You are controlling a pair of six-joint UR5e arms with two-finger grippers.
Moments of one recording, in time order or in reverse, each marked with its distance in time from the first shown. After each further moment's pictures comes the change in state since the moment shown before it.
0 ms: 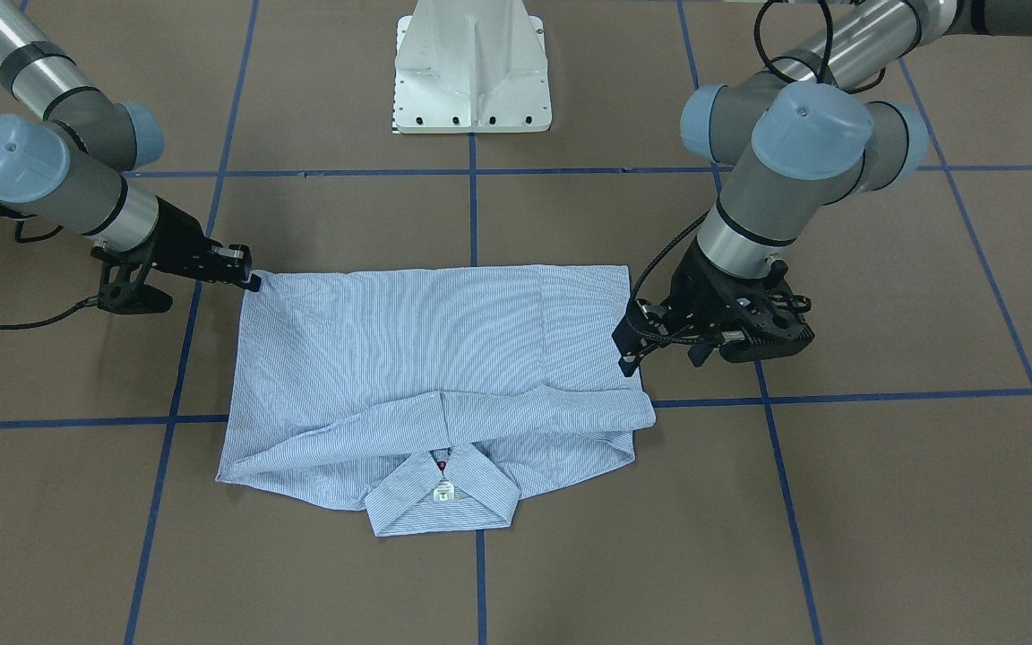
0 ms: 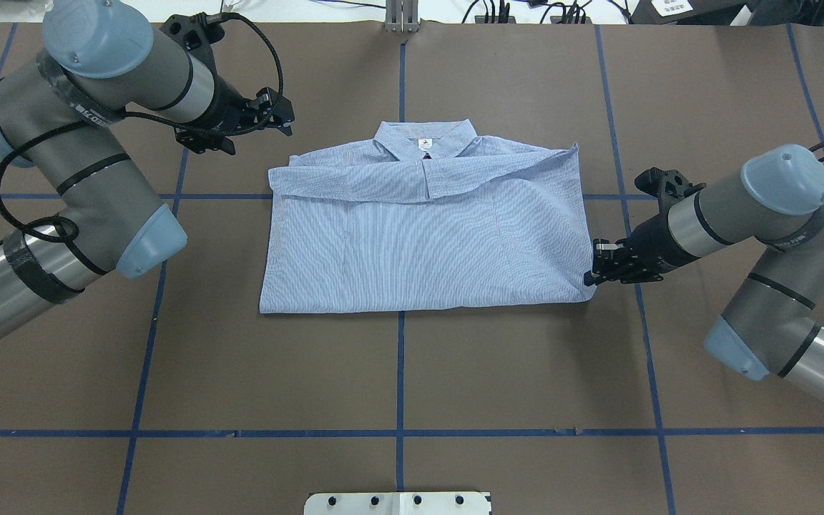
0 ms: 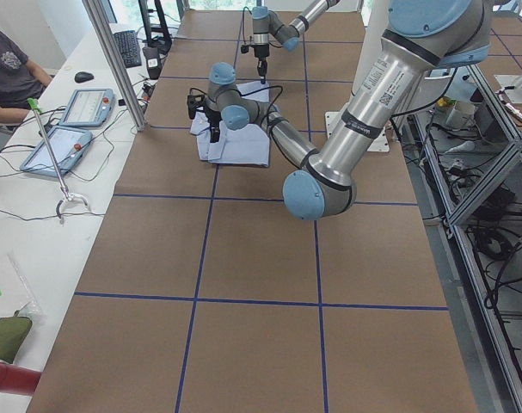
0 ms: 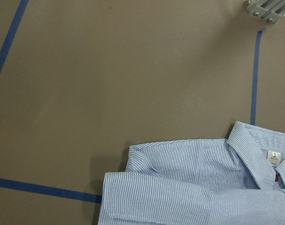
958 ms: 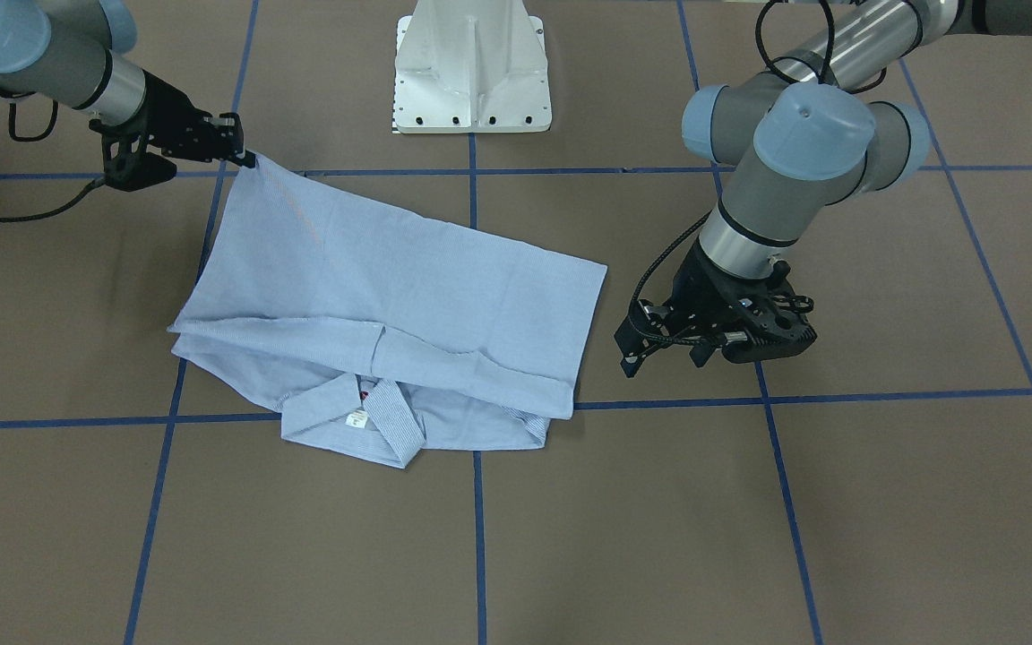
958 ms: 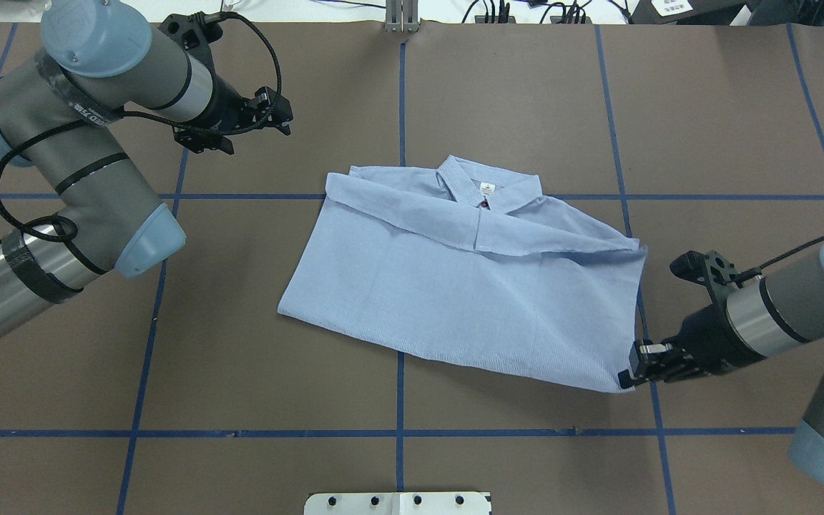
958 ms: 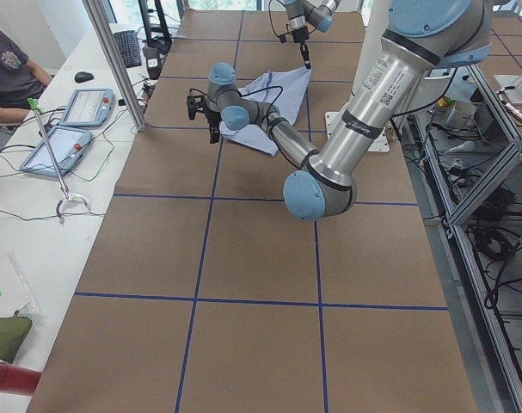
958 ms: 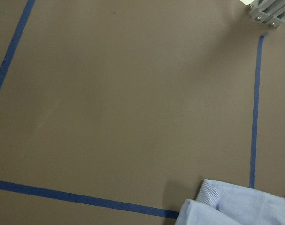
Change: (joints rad) left arm -0.001 0.003 -0.003 0.000 0.000 -0.003; right arm -0.217 -0.356 0.402 0.002 0.139 0.018
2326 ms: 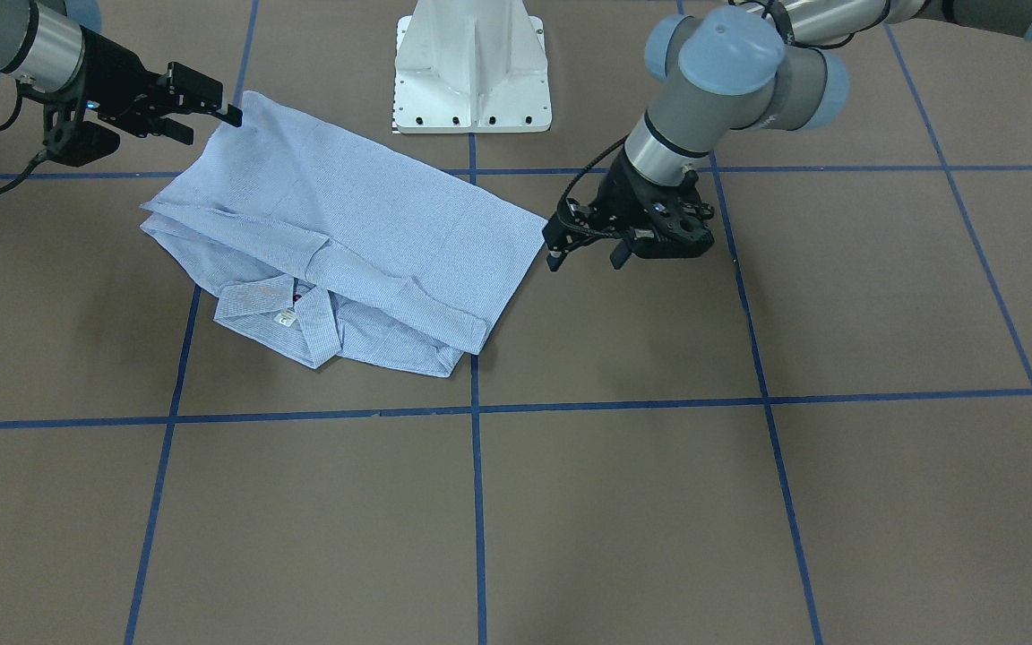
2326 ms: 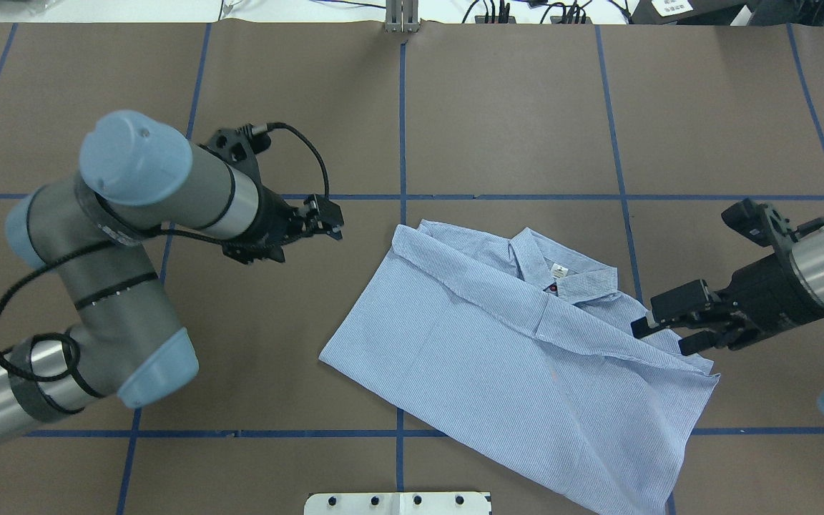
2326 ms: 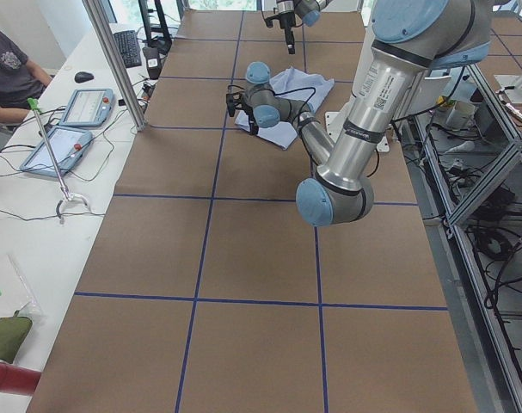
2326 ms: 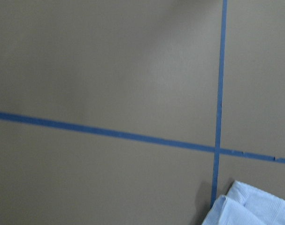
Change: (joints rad) left arm 0.258 0.089 -0.202 -0.003 0.012 -0.263; right arm 0.278 0.118 -0.024 0.001 0.038 0.033
